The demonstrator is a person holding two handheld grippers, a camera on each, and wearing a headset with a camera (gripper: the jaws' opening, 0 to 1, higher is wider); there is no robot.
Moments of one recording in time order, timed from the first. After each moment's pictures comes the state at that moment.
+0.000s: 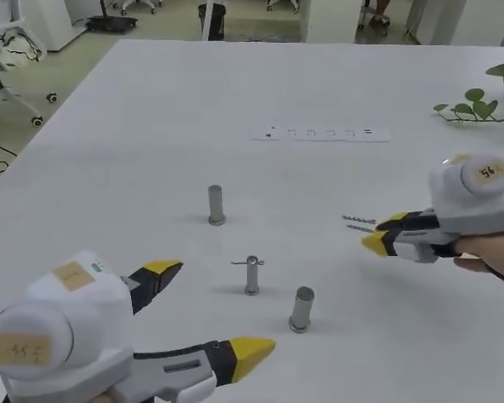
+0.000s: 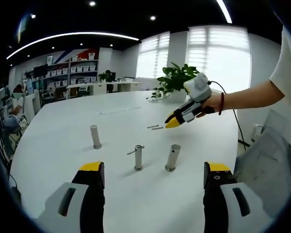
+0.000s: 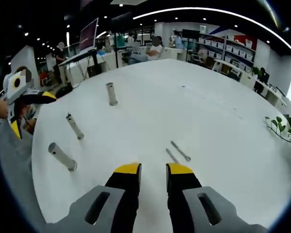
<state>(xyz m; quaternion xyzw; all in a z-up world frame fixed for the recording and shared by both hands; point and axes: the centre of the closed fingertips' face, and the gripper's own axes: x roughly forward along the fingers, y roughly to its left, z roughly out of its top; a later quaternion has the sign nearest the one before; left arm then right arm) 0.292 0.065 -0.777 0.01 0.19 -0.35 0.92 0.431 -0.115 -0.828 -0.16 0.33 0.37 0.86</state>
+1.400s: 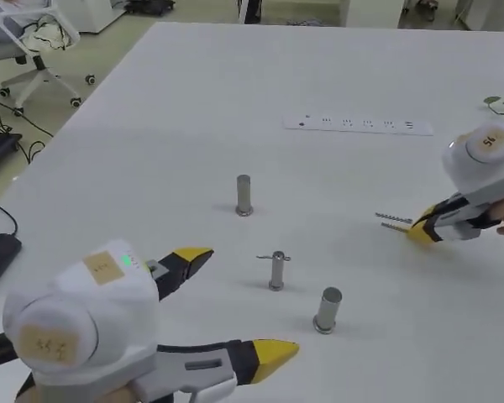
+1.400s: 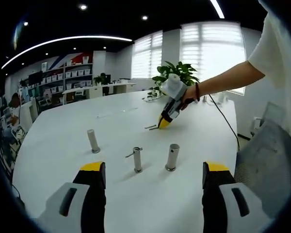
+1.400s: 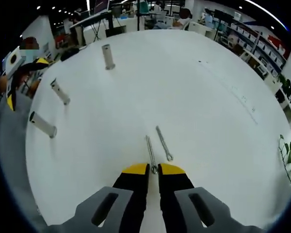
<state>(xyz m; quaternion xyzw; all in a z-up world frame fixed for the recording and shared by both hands) 0.293 0.061 -0.776 0.04 0.18 -0.36 0.91 0.462 -0.133 -0.862 -0.29 0.42 0.44 0.74</state>
